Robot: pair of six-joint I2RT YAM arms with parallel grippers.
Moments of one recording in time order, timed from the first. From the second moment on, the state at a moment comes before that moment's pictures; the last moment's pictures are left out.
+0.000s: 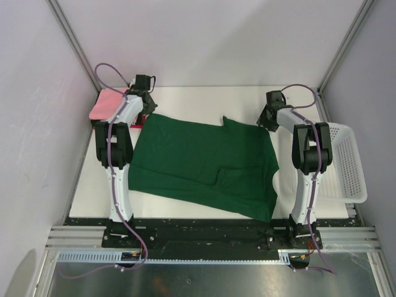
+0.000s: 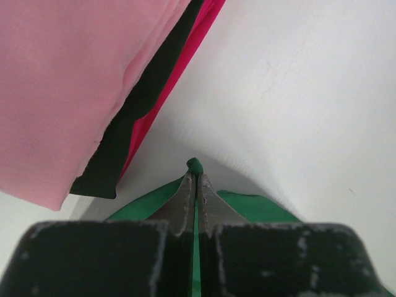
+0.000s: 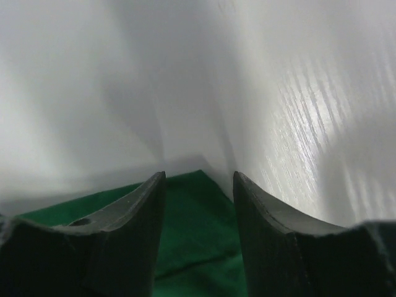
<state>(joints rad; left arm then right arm) -0.09 2.27 1.96 -0.60 -0.23 -0.58 0.11 2.12 1.56 -0.38 0.17 0.58</state>
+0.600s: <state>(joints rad) -0.09 2.27 1.96 -0.59 -0.23 -0.58 0.12 2.18 1.62 -0.39 0.17 0.57</state>
